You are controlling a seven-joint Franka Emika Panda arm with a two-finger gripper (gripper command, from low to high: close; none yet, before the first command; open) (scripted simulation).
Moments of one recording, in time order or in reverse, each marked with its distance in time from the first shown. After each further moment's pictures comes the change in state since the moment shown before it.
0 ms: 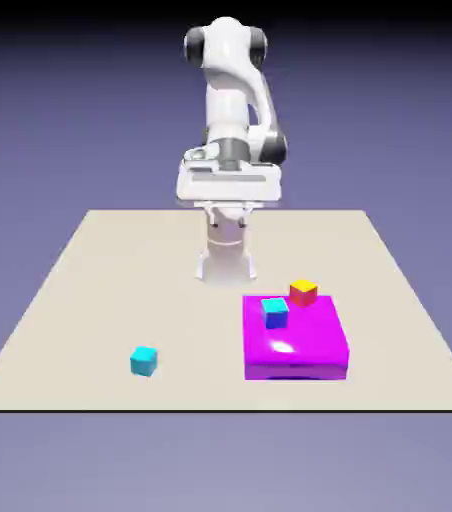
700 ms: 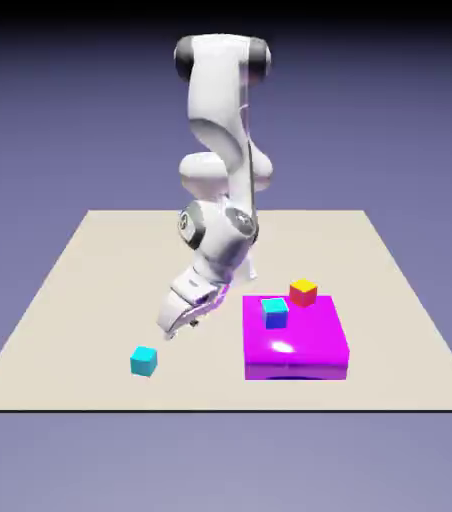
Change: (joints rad) arm 0.012 0.761 -0.152 0.345 -0.832 -0.589 -0.439
